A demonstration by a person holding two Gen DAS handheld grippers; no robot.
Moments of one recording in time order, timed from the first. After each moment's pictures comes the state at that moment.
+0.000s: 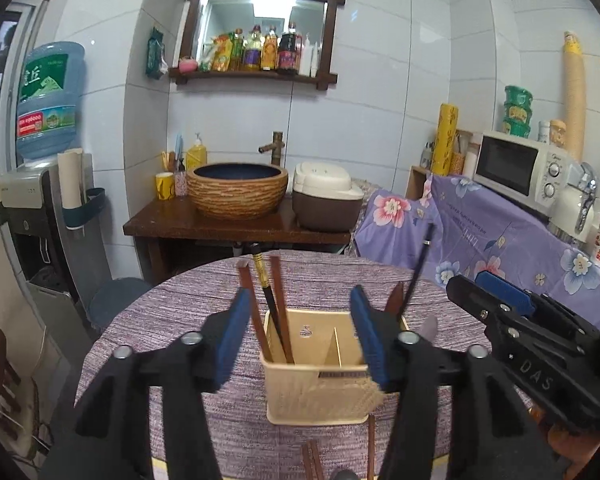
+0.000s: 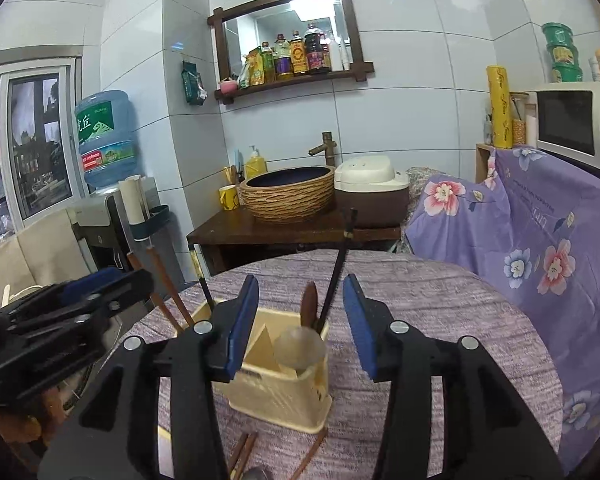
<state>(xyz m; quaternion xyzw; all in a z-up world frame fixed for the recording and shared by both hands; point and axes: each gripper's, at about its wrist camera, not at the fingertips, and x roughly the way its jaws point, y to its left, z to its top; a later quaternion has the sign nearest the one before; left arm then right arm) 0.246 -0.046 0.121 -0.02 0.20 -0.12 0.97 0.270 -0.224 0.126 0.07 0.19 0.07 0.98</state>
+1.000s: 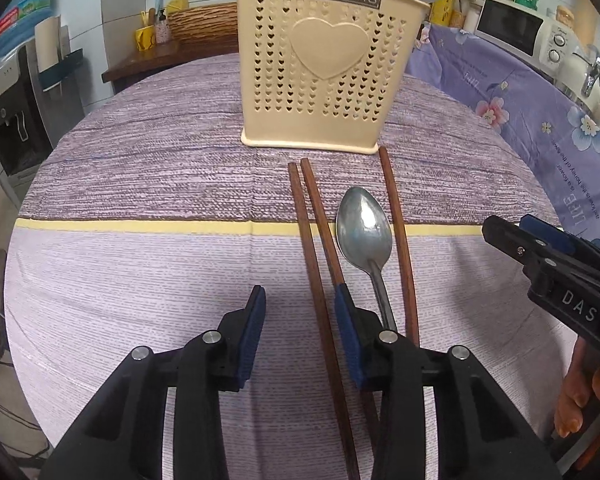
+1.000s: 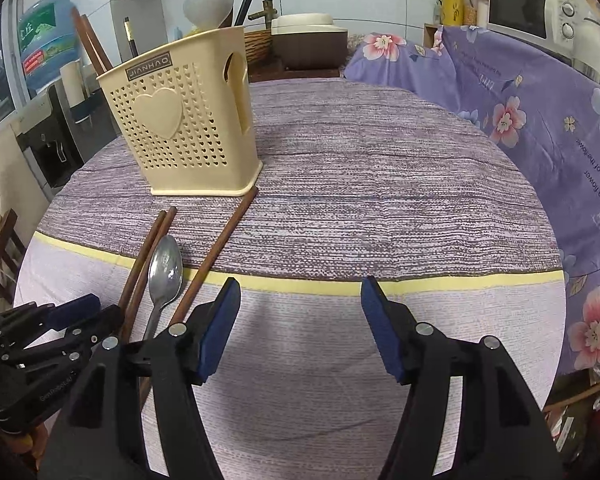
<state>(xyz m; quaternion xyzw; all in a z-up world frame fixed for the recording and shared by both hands) 0.189 -0.056 -0.065 0.02 0.44 -0.14 0.89 0.192 -0.231 -0.042 0.06 0.38 -0.02 0.92</state>
